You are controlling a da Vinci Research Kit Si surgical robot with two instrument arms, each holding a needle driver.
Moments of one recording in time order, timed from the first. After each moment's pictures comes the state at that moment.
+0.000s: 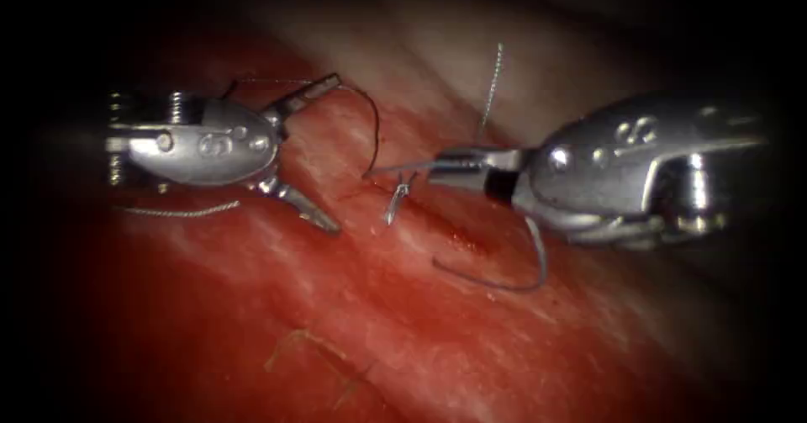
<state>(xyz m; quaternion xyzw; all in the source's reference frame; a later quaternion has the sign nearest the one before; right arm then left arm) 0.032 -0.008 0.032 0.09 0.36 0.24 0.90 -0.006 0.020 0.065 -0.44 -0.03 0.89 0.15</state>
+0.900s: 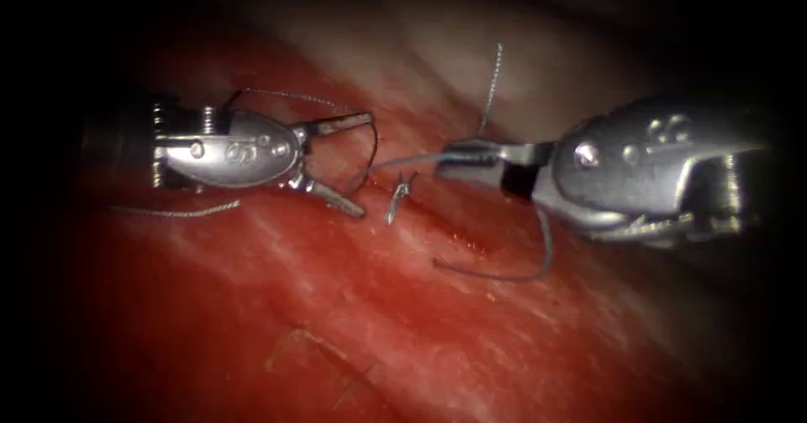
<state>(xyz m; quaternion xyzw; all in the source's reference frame) 0.031 -0.008 0.032 0.10 0.38 0.24 0.89 -0.007 0.020 0.069 -0.52 -0.07 0.84 0.09</state>
